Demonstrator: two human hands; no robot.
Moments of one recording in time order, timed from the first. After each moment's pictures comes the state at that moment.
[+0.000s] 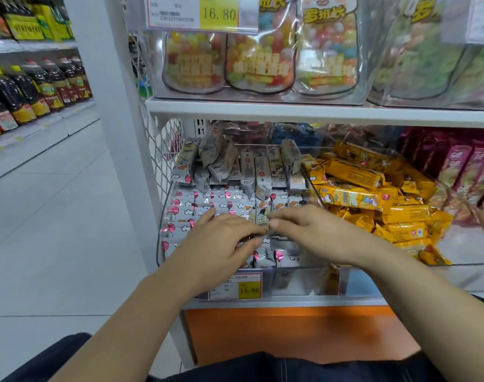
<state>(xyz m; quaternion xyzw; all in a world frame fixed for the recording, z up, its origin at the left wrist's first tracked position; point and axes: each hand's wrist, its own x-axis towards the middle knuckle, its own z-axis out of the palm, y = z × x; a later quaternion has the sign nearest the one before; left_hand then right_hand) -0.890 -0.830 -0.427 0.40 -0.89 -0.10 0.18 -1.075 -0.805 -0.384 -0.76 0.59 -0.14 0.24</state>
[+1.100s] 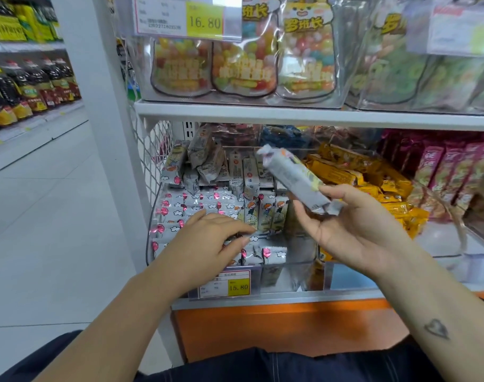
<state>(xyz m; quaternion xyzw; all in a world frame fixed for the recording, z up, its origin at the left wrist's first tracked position) -0.887 -0.832 -0.429 0.39 -0.89 -0.11 0.20 -1.097 -0.774 -0.369 -0.15 0.31 -0.64 0.69</state>
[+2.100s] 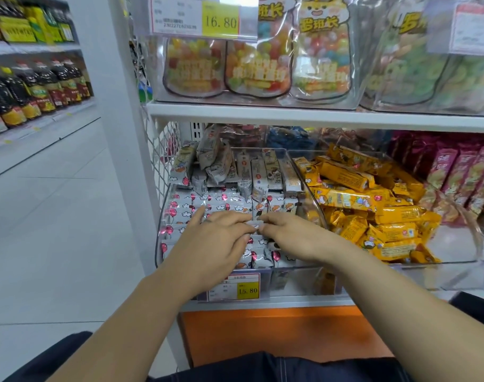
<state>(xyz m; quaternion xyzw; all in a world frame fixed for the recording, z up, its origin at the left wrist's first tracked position) -0.886 -0.832 -0.430 0.44 -0.89 -0.04 0.15 -1.053 -0.822 -0.400 -0.68 0.65 -0.14 0.31</state>
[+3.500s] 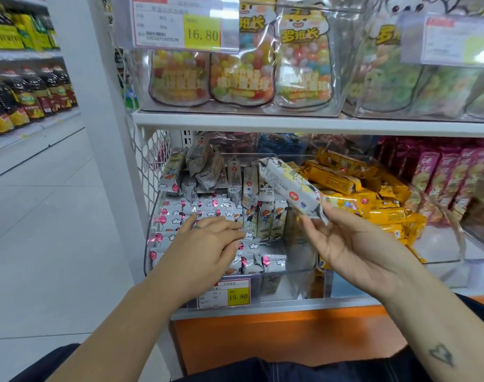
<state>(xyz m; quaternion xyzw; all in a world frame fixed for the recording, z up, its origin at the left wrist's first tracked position) -0.886 -0.835 -0.434 0.43 -0.89 -0.06 0.16 -1.104 -0.767 -0.385 -0.15 0.28 -0.65 0.70</state>
